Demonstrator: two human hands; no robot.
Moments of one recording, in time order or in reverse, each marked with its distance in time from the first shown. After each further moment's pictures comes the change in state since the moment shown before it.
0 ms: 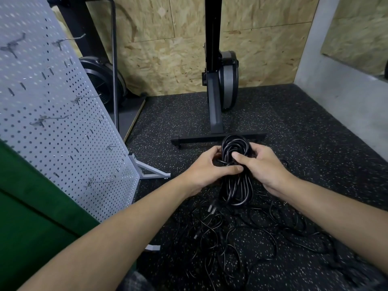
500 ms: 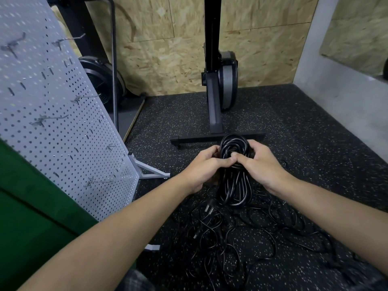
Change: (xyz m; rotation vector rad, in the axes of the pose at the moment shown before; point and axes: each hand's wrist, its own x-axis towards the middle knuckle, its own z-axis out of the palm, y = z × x) left_hand 0.001 0.006 -0.001 -0.049 0.028 -0.071; right_hand 0.002 -0.002 0.001 -0.153 0.026 -0.034
